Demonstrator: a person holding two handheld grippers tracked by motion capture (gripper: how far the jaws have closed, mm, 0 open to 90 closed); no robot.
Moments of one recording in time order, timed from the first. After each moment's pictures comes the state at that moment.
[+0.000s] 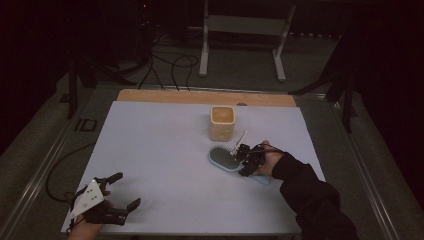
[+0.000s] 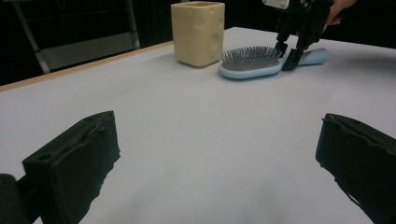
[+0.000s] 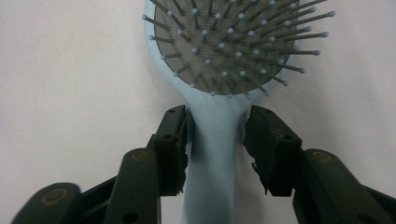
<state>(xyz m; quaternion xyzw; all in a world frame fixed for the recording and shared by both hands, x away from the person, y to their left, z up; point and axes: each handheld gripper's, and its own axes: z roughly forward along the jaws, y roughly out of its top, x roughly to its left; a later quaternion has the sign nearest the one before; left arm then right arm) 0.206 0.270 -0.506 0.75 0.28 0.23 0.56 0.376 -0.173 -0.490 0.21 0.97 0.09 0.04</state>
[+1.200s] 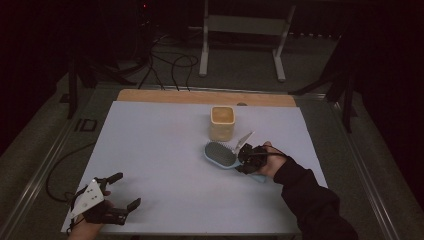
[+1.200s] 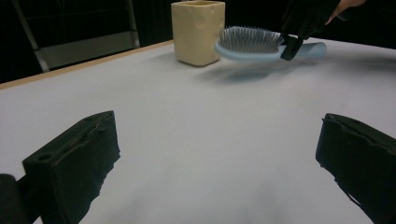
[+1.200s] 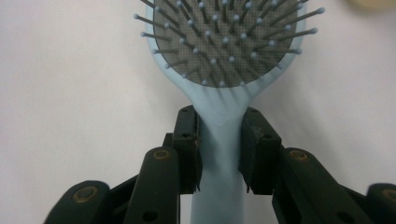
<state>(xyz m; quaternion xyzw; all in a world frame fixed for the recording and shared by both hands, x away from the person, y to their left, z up) 0.207 0.270 -0.507 0.75 0.29 0.23 0.56 0.363 -0.178 -0.475 0.22 0.96 0.19 0.07</state>
